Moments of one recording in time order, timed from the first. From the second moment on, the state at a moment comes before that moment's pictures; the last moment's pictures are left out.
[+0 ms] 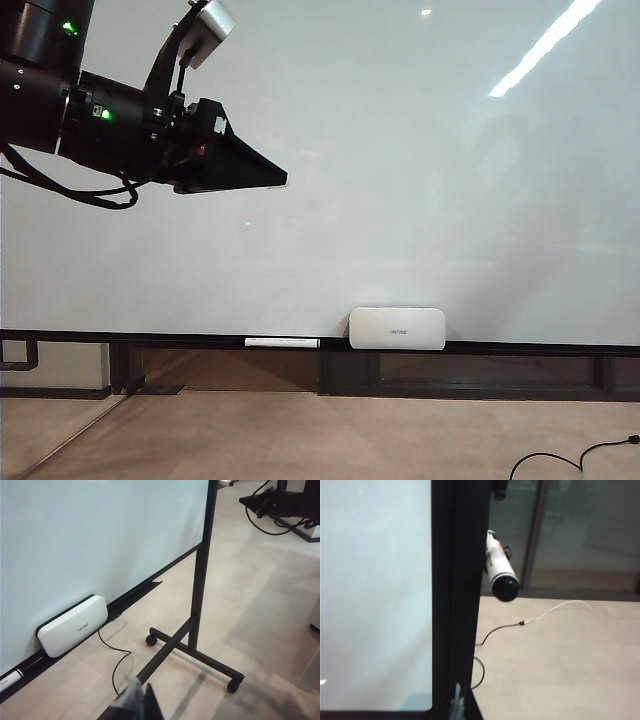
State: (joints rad) left arm -0.47 1.47 0.57 0.71 0.54 0.18; right arm -0.78 2.30 1.18 1.15 -0.64 -0.08
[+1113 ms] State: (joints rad) left arm -0.47 1.47 0.57 0.71 0.54 0.19; right arm -0.78 2.30 1.20 1.29 -0.59 -0.01
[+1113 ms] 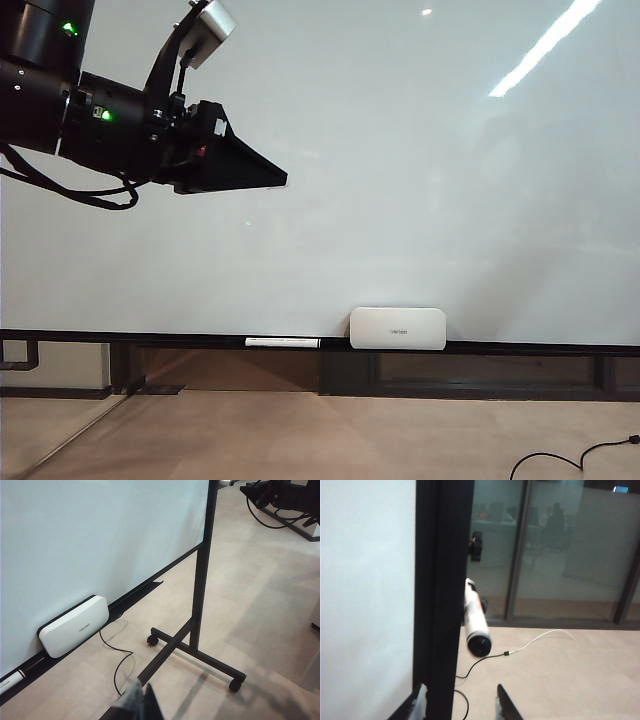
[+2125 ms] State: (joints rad) left arm -0.47 1.47 0.57 0.73 0.53 0.19; right arm -0.78 2.34 1.38 1.14 -0.60 0.02
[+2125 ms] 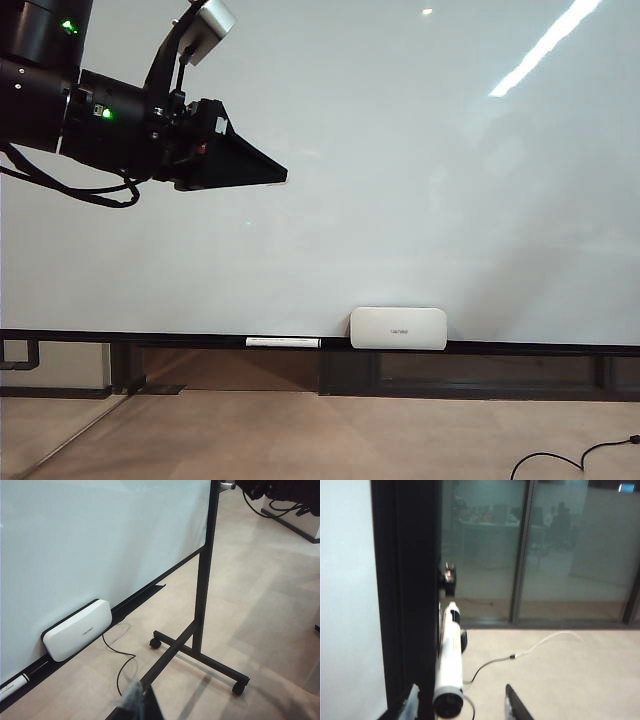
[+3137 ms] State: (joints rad) left arm -0.47 1.47 0.57 0.73 0.52 0.20; right arm -0.74 2.40 1.54 0.92 -0.62 -0.05
